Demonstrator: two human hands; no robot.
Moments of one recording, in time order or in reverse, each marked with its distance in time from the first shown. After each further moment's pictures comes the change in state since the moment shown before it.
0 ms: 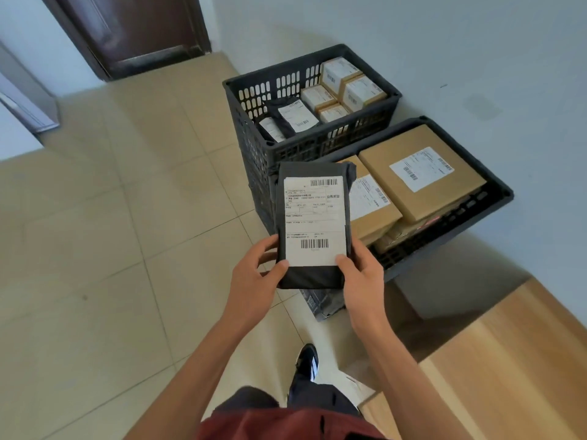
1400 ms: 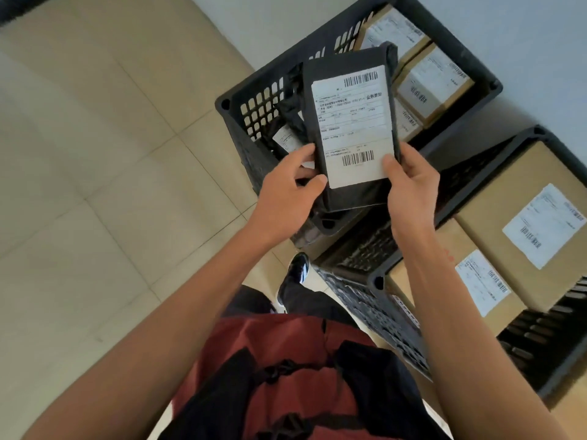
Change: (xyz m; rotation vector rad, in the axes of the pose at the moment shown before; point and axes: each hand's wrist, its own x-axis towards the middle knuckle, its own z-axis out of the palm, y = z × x) left_hand 0.462 0.074 -0.067 0.140 -0.417 0.023; right_hand 0.380 -0.089 0.200 -0.080 0.301 -0.019
